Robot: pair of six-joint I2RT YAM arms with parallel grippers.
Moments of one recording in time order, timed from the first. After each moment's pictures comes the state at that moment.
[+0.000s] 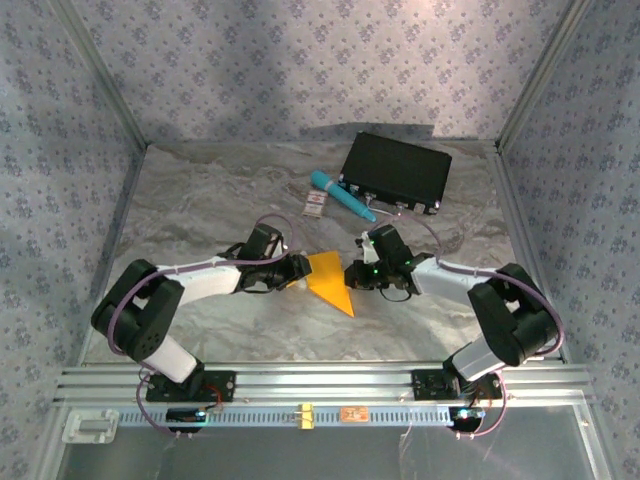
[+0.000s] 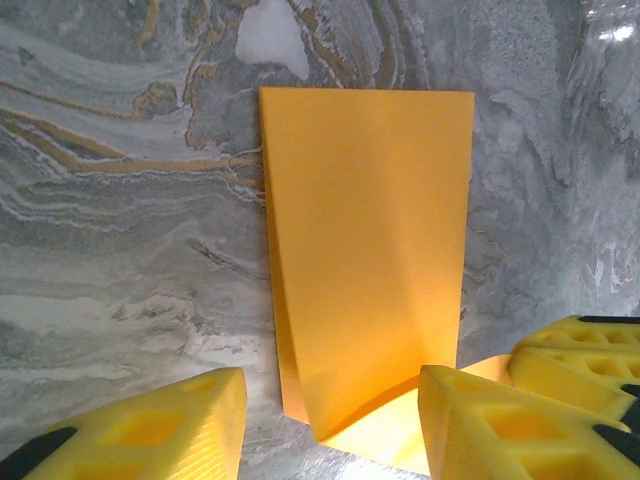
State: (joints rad) left arm -0.62 1.56 0.69 -0.03 0.36 -0.97; right arm 0.56 1.50 0.66 -0.07 -0.43 0.56
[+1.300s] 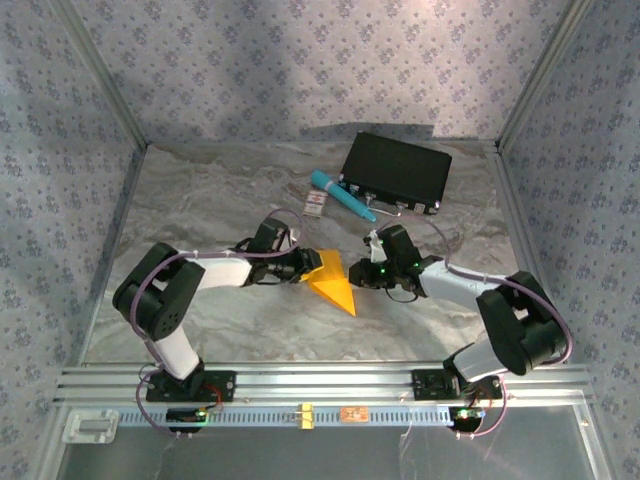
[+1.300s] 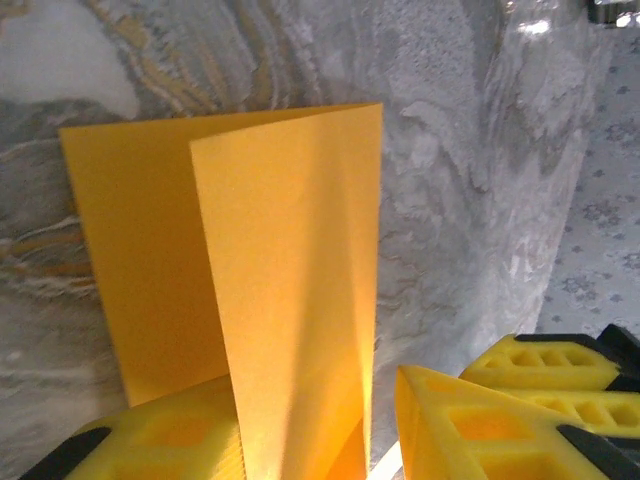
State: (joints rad) left arm -0.61 1.71 0.76 0.17 0.51 -1.06; right arm 0.52 1.44 0.62 -0.06 -0.45 0.58
